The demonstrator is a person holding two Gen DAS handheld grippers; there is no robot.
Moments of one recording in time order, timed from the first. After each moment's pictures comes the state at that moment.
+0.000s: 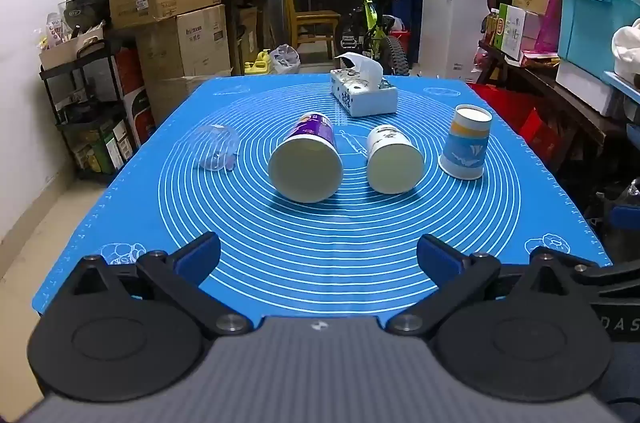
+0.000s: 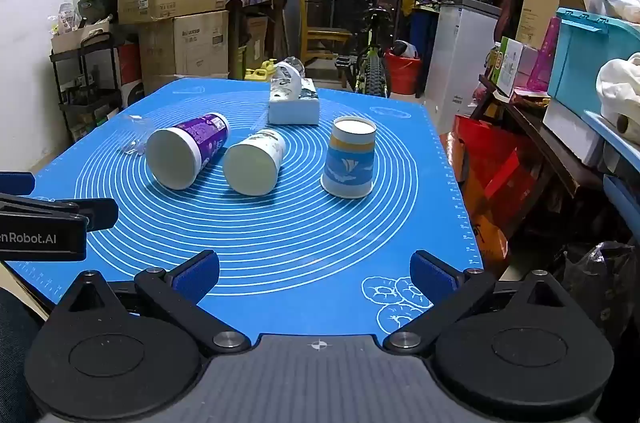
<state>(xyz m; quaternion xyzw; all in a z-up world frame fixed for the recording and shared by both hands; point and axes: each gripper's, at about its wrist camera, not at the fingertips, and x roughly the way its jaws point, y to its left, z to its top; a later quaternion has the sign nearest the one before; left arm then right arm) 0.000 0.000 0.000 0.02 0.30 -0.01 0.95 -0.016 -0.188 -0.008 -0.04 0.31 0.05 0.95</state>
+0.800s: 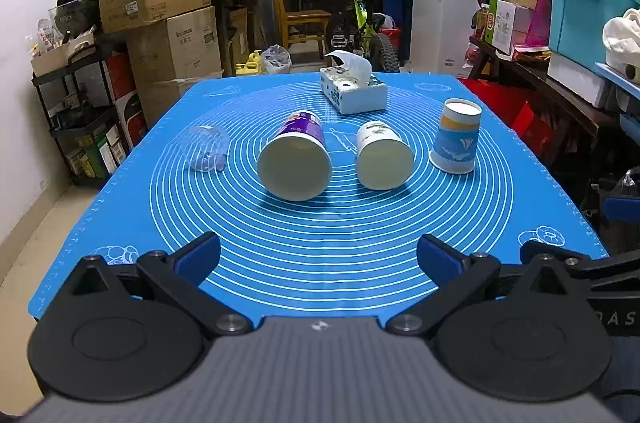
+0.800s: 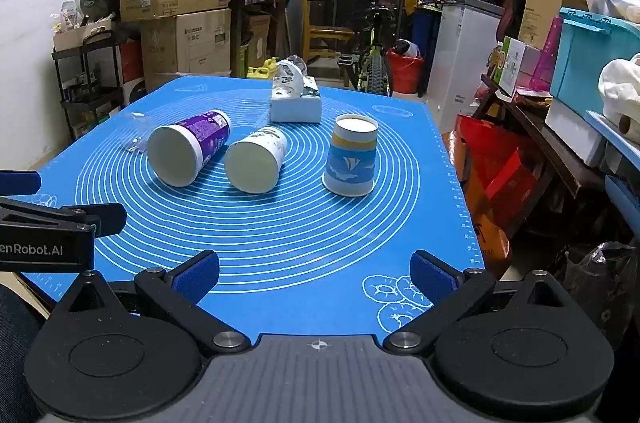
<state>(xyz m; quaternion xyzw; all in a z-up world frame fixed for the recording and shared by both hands) -0.001 -0.007 -0.003 0.03 0.30 -0.02 0.95 -0.018 -0.188 -0.007 -0.05 0.31 0.05 0.95</state>
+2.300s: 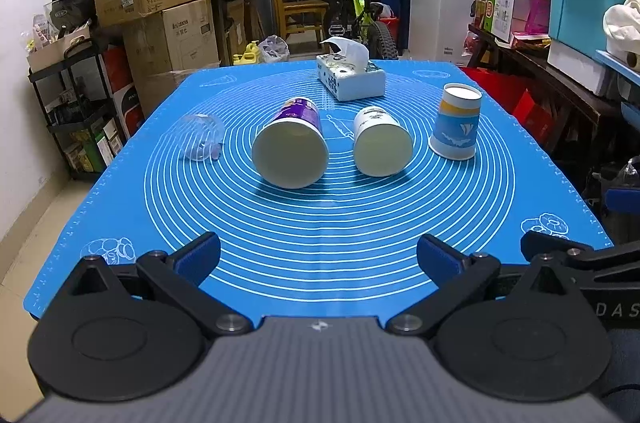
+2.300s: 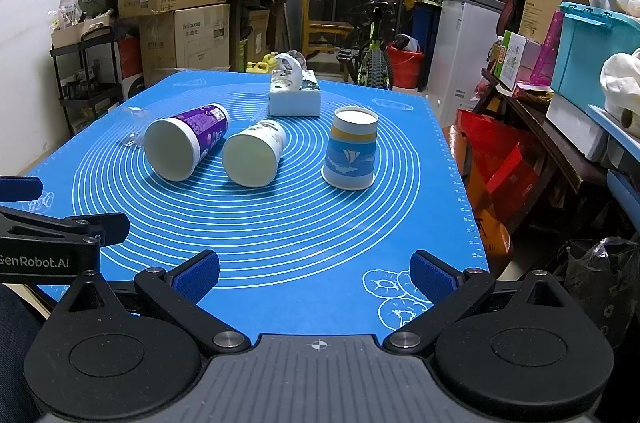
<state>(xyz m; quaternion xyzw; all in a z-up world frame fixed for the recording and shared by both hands) 0.000 -0.009 -0.014 0.04 0.32 -0.02 0.95 -0.010 -0.192 -0.017 -0.04 0.31 0.05 0.95</state>
